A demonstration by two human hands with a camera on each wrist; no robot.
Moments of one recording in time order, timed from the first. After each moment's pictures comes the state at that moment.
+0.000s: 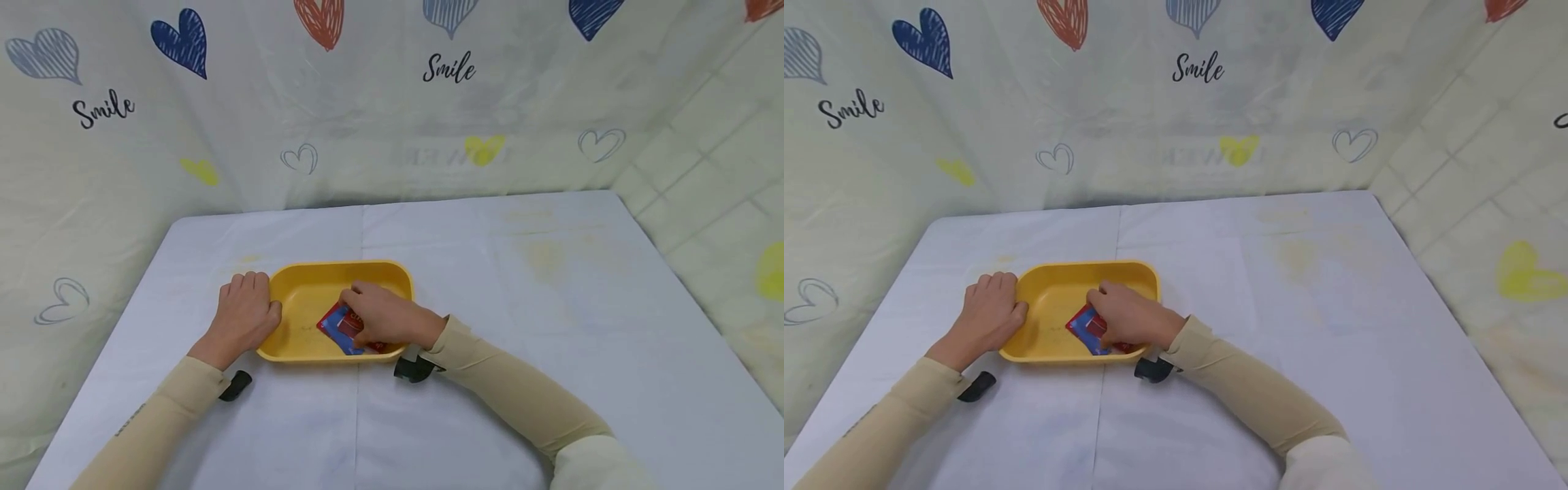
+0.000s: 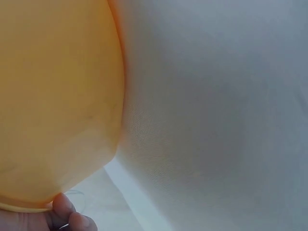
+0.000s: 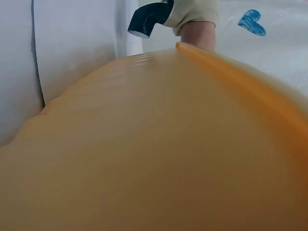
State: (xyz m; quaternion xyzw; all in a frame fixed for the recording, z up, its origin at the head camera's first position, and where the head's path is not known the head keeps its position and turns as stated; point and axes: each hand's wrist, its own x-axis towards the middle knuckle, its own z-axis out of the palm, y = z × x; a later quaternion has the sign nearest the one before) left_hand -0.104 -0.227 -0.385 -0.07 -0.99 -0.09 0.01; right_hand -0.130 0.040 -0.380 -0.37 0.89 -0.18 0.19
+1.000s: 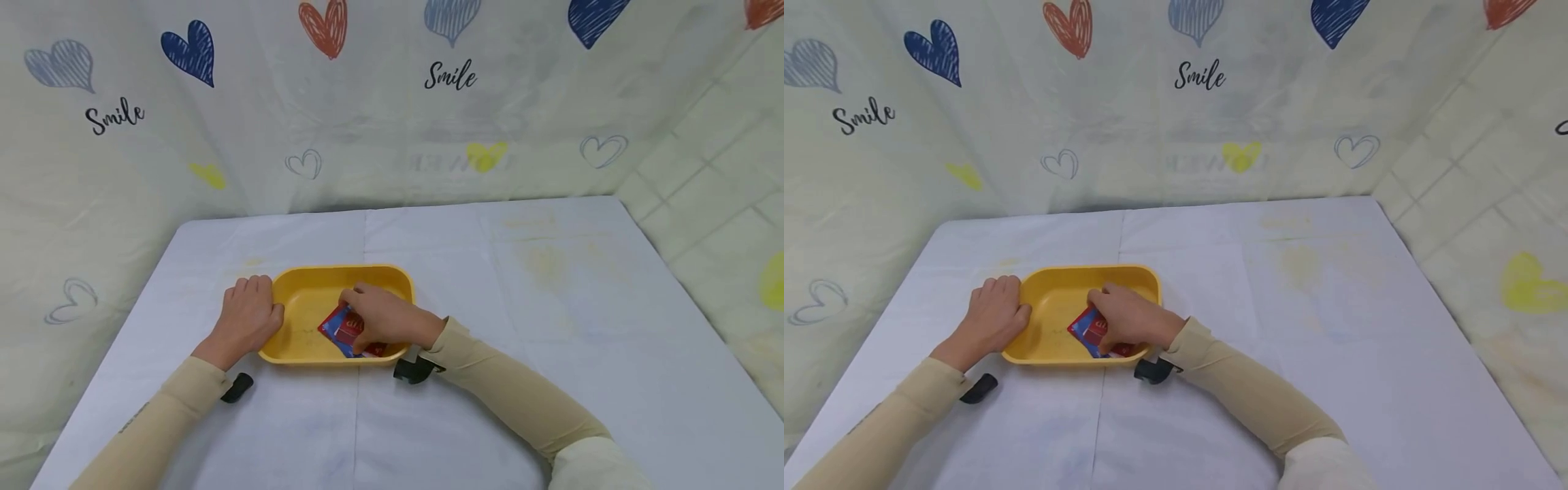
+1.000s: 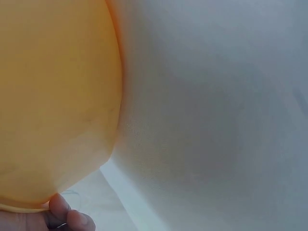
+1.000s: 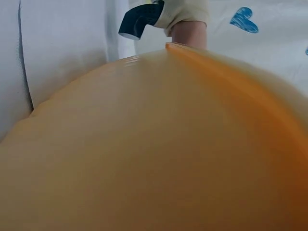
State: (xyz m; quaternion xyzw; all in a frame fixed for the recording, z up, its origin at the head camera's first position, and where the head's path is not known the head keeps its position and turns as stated) left_hand -0.104 -0.225 -0.386 -0.06 -0.99 -0.08 -0.01; right_hand -0.133 0.042 -0.378 -0.35 0.88 -0.23 0.21
